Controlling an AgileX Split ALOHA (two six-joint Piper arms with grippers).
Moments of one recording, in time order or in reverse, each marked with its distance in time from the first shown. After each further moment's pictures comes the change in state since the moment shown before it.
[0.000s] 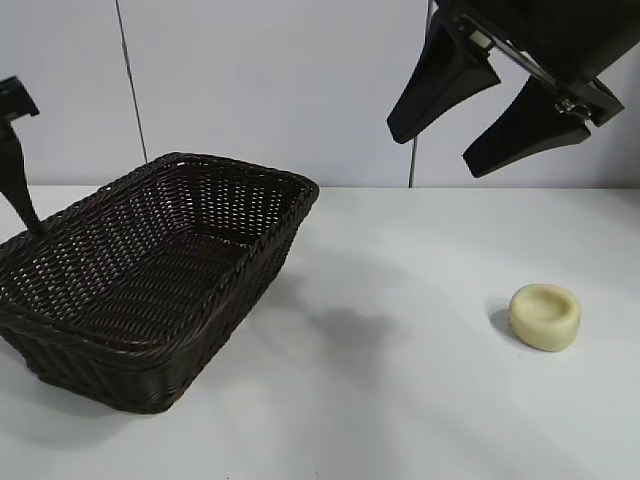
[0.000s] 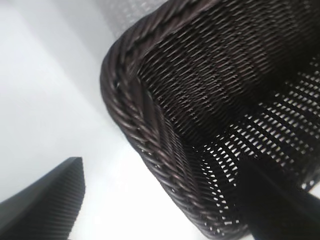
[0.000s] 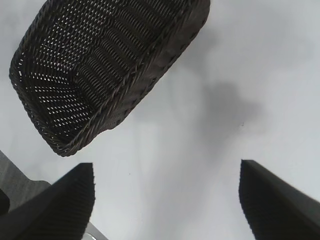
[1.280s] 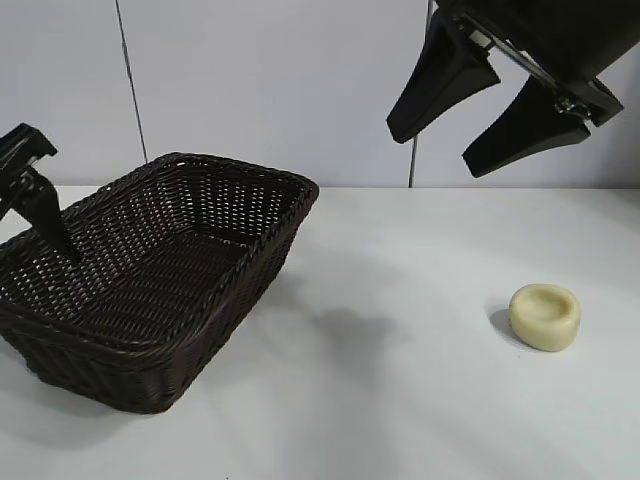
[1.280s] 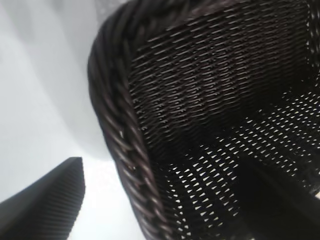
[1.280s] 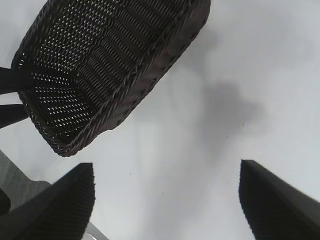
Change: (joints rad) left arm -0.068 0.039 0.166 -0.100 -0.339 -0.150; right arm 0.000 0.000 0.000 0.002 0.000 0.000
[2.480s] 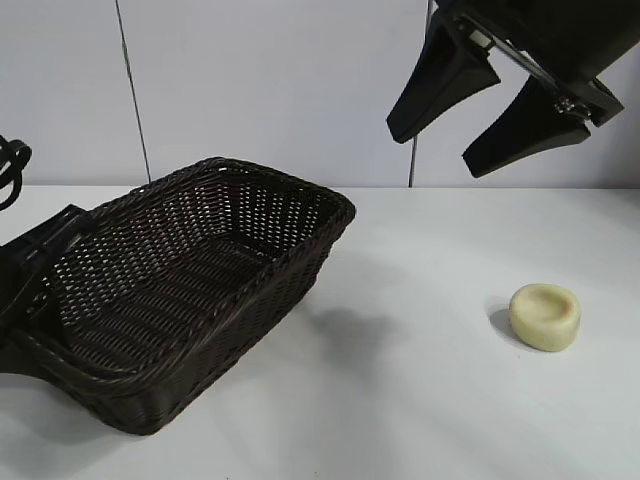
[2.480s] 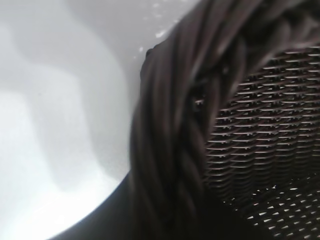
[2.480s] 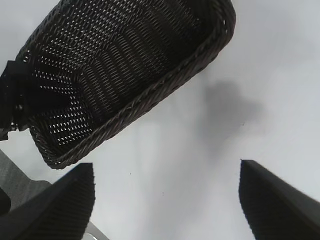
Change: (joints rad) left arm -0.034 0.190 -0.007 -0.030 -0.095 -0.028; right arm 0.000 0.000 0.000 0.000 0.002 0.000
